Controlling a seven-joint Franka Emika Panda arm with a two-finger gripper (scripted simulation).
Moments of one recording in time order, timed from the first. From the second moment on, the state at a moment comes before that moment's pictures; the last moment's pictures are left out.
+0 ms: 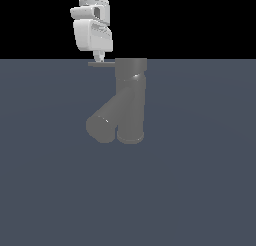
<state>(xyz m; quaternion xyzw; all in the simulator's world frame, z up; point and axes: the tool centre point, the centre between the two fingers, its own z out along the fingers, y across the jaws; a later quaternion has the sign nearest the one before) 0.091 0.099 0.270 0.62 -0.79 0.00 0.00</state>
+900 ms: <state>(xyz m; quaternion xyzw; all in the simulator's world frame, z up) 0.056 0.107 0.270 0.62 -0.79 0.00 0.00</state>
